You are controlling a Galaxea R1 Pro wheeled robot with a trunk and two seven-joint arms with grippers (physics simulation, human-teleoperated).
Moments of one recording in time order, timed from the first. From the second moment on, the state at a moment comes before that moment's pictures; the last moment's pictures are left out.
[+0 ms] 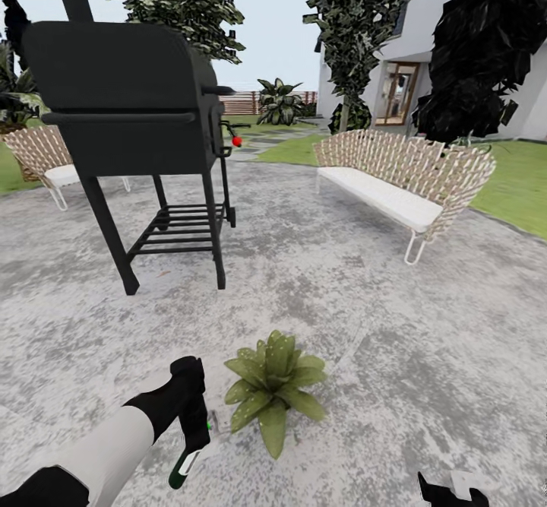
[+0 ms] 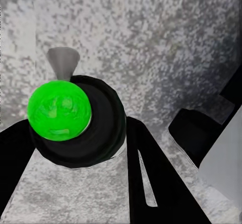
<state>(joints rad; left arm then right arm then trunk) -0.76 0.00 -0.44 -0.54 -0.98 0.64 -1.22 -0.36 -0.19 -0.48 -0.20 0.29 -0.40 0.08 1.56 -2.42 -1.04</state>
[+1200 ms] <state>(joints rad) -0.76 0.00 -0.44 -0.53 -0.98 0.64 -1.22 -0.36 -0.19 -0.48 -0.20 0.29 -0.40 0.08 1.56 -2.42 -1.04</state>
